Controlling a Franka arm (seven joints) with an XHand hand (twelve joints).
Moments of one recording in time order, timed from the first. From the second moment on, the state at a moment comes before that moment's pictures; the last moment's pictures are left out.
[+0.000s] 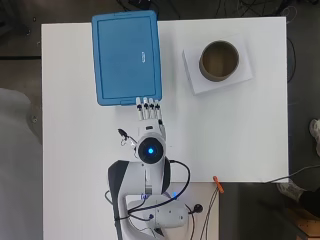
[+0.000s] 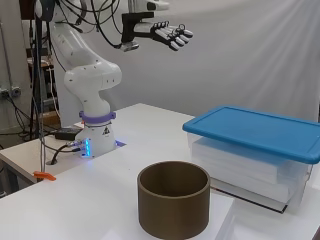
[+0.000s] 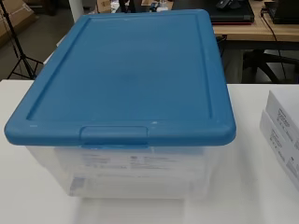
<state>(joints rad) 0.00 -0.83 0.00 -2.41 0.03 1.61 -0.94</state>
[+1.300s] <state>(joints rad) 0.03 -0.45 0.21 -2.74 -0.21 2.36 -0.76</state>
